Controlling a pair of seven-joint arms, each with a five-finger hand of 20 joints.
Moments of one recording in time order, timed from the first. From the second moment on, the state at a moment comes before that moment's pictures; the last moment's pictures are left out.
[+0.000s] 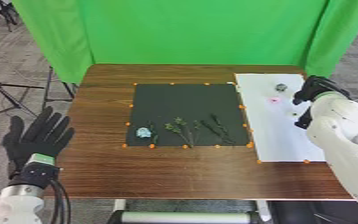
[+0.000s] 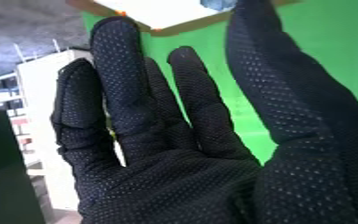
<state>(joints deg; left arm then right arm) 134.3 -53.6 -100.8 -125.0 6.4 15.5 23.6 -77.1 -48.3 75.4 -98.8 -122.1 -17.9 45.8</state>
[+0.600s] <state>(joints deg) 134.0 -53.5 -101.1 -125.1 4.6 15.9 23.8 -77.6 -49.7 74.5 -94.4 -117.3 -24.4 46.1</state>
